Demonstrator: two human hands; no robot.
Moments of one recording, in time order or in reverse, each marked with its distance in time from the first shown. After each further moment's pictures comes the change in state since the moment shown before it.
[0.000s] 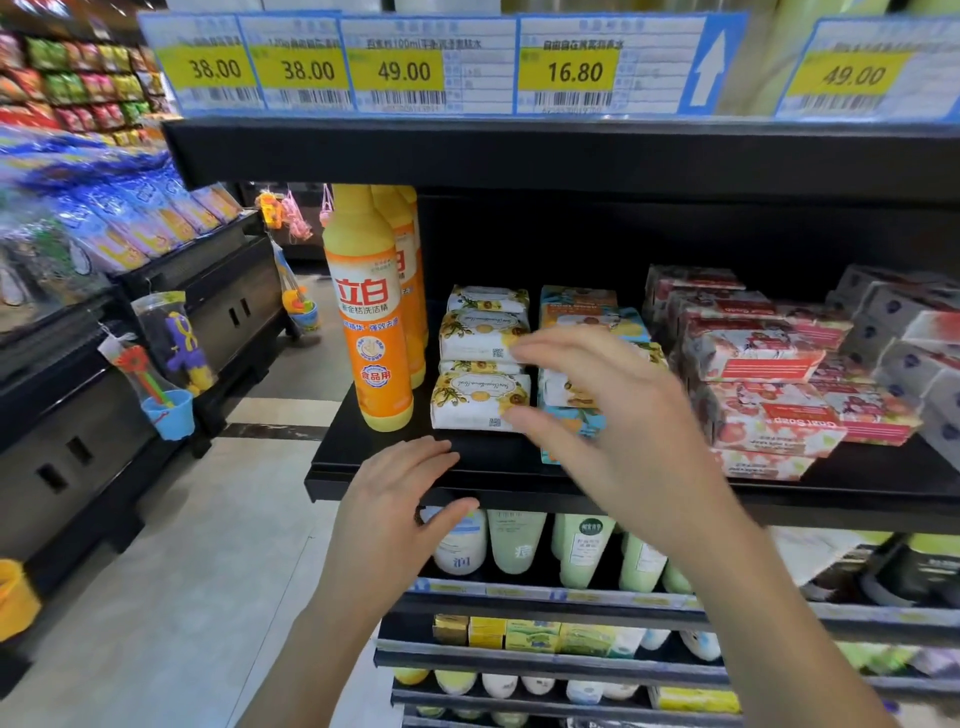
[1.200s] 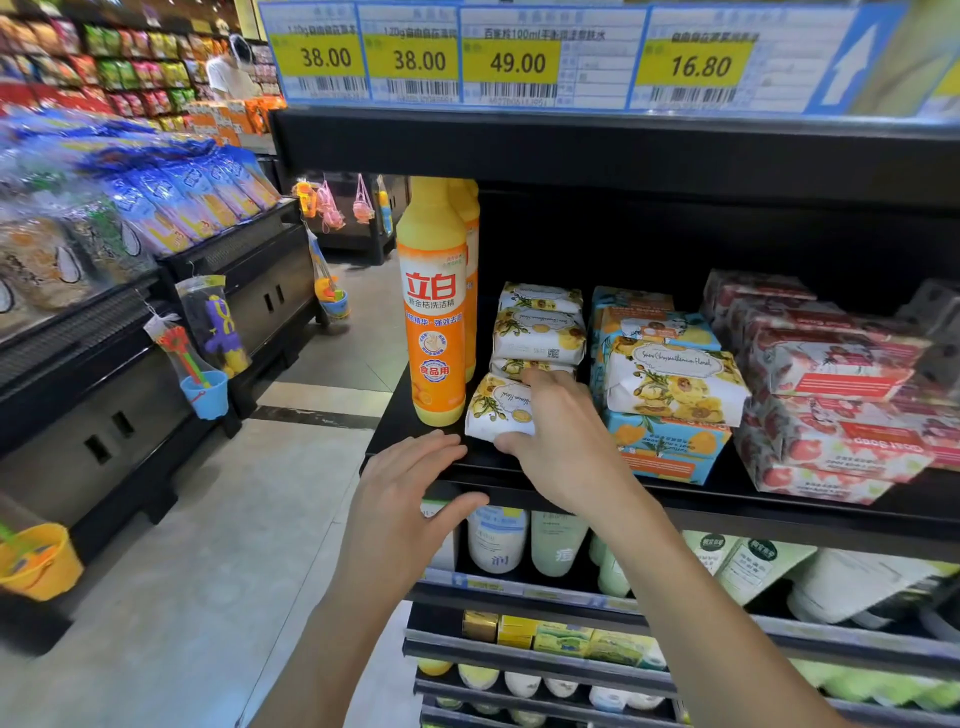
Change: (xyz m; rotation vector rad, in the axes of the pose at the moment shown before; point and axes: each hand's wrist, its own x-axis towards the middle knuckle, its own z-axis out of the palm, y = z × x) left_hand -0.009 -0.028 -0.013 -0.088 0.091 -0.085; right_hand 0.039 0.000 0.094 -0.117 -0.412 0.494
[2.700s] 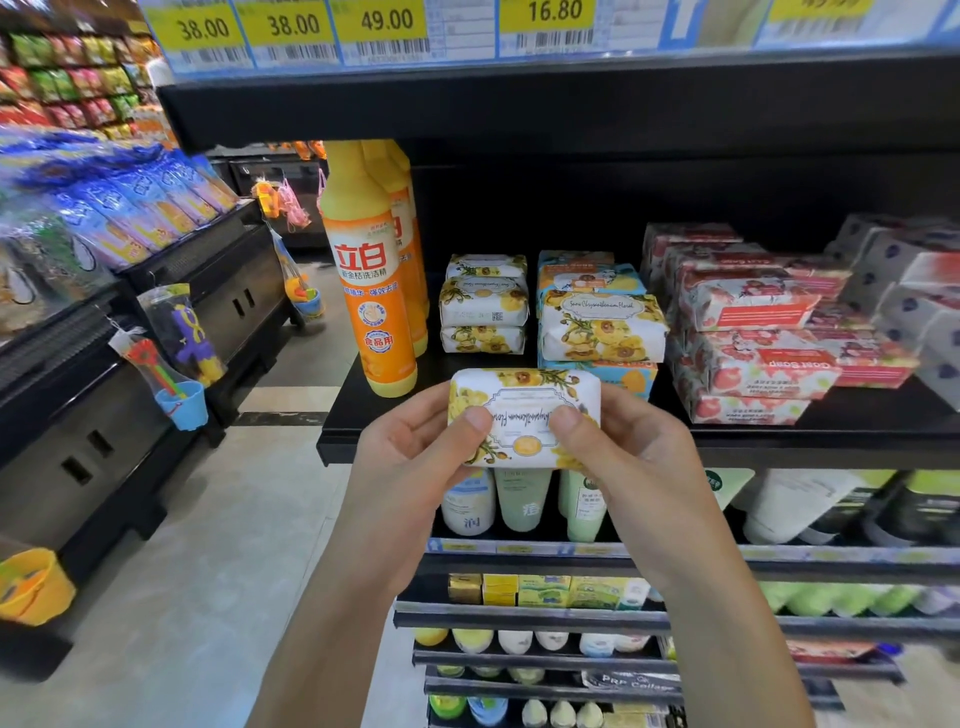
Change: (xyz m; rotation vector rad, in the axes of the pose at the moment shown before) left_hand 0.008 0.114 -0.038 -1.109 -0.215 -0.573; right_hand -0.107 0.059 -0.019 1.251 0.162 -0.014
